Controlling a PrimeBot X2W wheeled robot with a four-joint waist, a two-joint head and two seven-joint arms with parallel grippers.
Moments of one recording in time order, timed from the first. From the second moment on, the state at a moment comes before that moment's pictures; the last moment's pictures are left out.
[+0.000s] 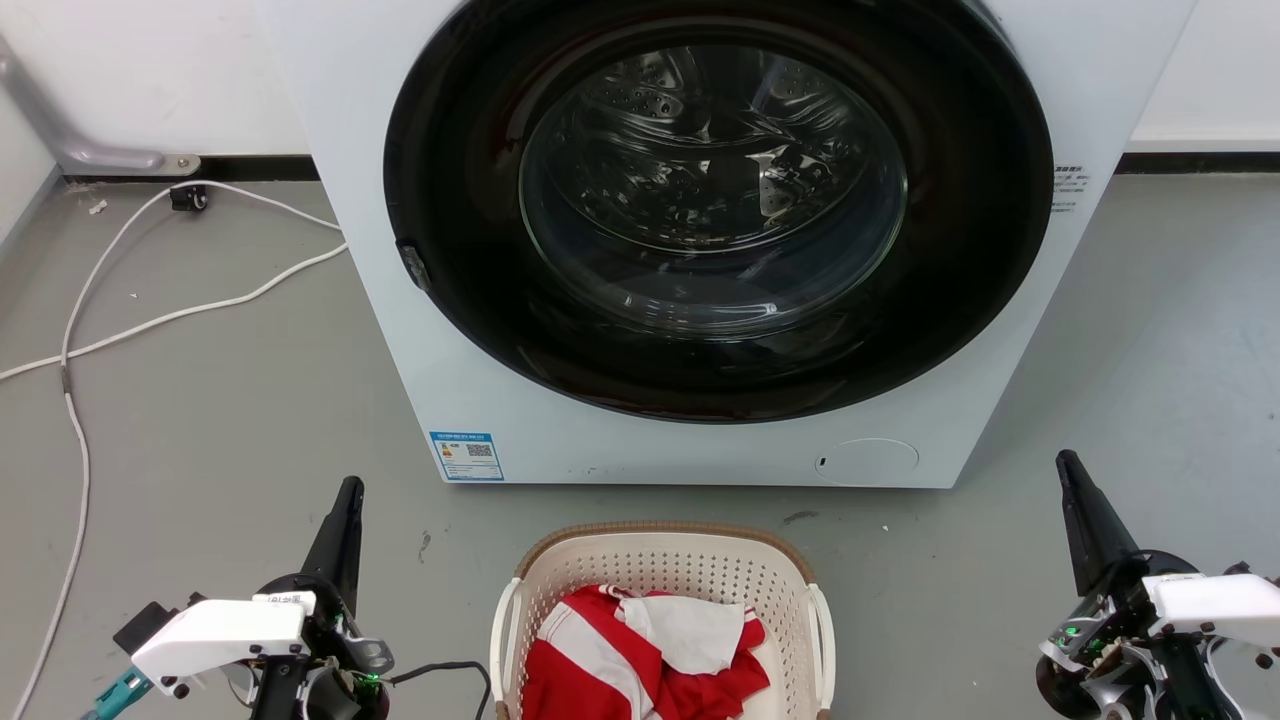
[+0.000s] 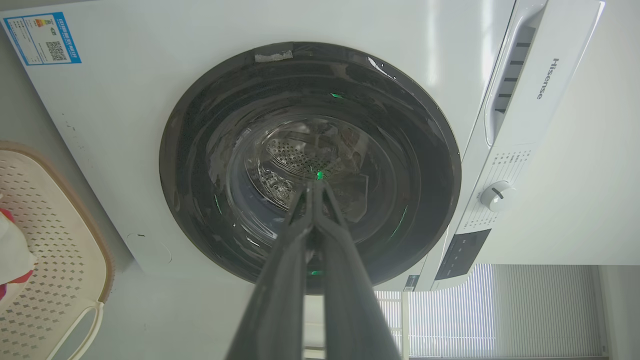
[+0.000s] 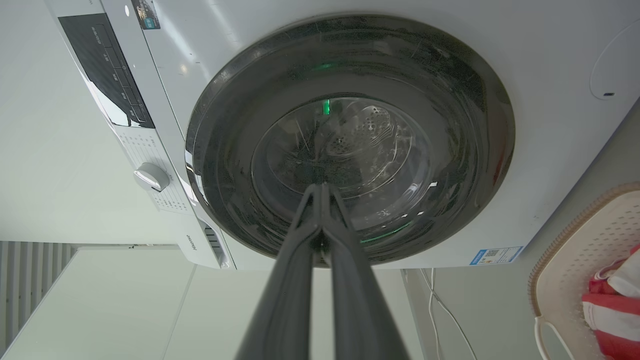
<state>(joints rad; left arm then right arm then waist) -0.10 0.06 0.10 0.25 -1.62 -0.13 0.10 -0.10 -0.06 -0.10 0.24 1.63 0.13 0.11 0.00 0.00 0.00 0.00</state>
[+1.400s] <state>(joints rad) -0.10 0.05 0.11 0.25 -1.62 -0.13 0.11 -0.10 -0.06 -0.11 0.24 1.62 0.13 0.11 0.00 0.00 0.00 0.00</state>
